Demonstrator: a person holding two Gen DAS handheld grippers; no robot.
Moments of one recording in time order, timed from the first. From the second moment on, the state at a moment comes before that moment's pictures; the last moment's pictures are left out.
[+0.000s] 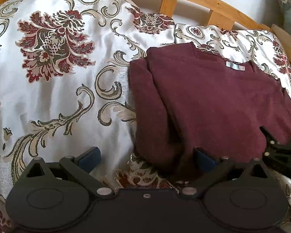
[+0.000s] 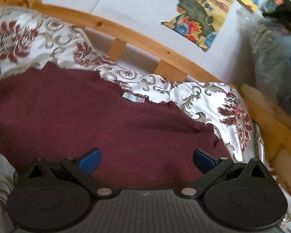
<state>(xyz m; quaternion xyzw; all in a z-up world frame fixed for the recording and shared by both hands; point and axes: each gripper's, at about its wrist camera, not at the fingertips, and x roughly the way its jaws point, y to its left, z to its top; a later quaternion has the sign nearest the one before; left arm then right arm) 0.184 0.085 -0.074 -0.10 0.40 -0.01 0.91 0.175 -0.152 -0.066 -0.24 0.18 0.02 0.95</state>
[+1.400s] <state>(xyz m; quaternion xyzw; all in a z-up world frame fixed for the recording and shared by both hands) 0.208 0.092 -0.086 -0.16 0.39 -0.12 0.90 0.174 -0.153 -0.082 -0.23 0.18 0.02 0.96</state>
